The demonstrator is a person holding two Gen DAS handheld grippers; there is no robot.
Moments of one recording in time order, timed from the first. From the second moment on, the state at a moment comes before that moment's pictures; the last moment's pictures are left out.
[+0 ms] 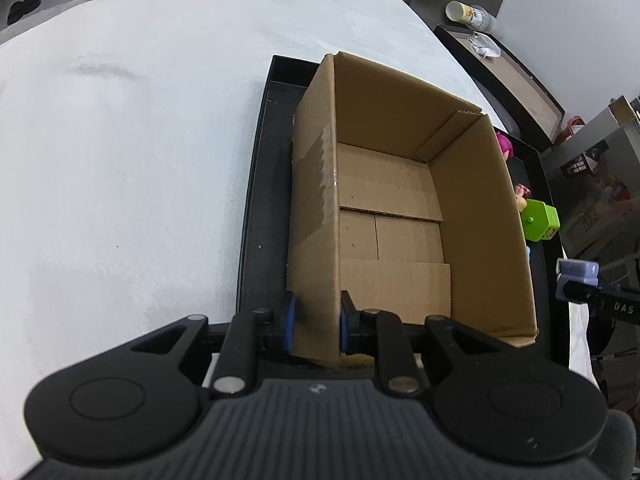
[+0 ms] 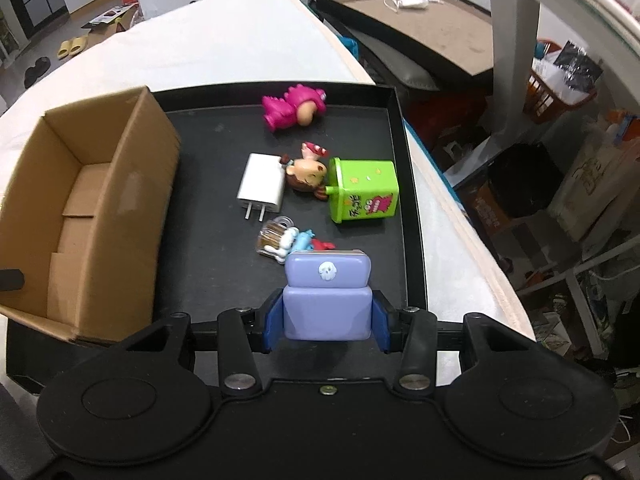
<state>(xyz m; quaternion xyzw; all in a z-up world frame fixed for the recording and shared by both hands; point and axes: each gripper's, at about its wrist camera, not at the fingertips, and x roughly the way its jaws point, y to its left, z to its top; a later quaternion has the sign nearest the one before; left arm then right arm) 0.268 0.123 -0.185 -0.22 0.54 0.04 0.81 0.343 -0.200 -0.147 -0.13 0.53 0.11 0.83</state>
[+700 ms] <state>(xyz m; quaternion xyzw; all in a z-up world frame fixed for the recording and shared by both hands) 0.270 0.126 -0.192 -0.22 0.54 0.02 0.81 0.321 -0.119 -0.102 -0.18 0.48 0.16 0.84</state>
